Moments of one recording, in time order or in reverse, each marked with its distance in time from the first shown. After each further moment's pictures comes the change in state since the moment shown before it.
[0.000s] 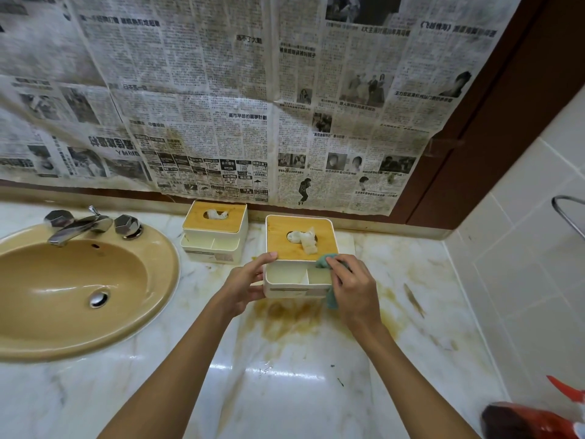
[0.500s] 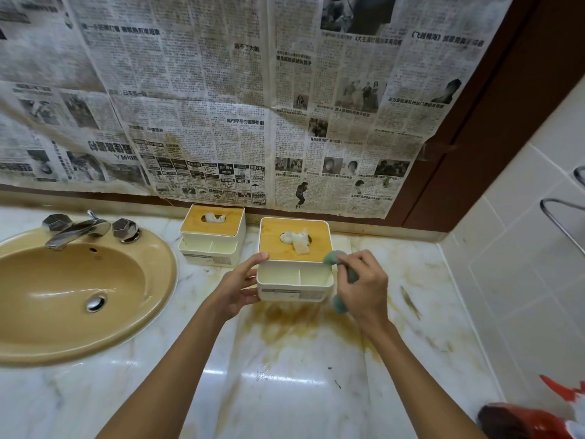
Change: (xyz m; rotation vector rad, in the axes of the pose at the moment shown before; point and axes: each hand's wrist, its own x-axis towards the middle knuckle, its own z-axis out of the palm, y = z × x) left_hand -0.006 0.005 -0.007 0.009 0.006 -0.039; right_hand 0.013 0.000 -0.026 0.190 0.098 0.178
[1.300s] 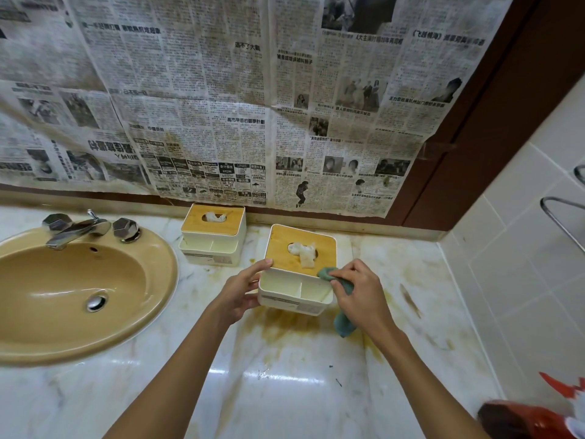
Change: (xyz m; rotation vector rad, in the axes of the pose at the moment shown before) left_hand -0.002 -0.010 0.003 -0.025 0.017 -0.018; right_hand -0.010 -0.001 -0.010 0.005 -0.389 0.166
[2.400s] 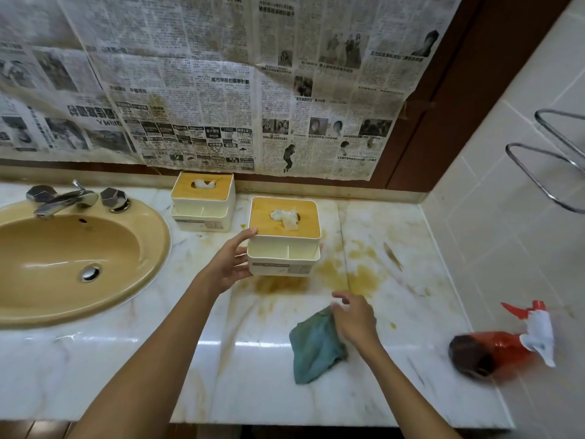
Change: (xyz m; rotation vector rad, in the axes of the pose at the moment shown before) left_hand -0.014 -0.023 -0.012 -0.008 -0.022 -0.007; right_hand -0.124 0.035 0.035 0.049 -0.204 0.663
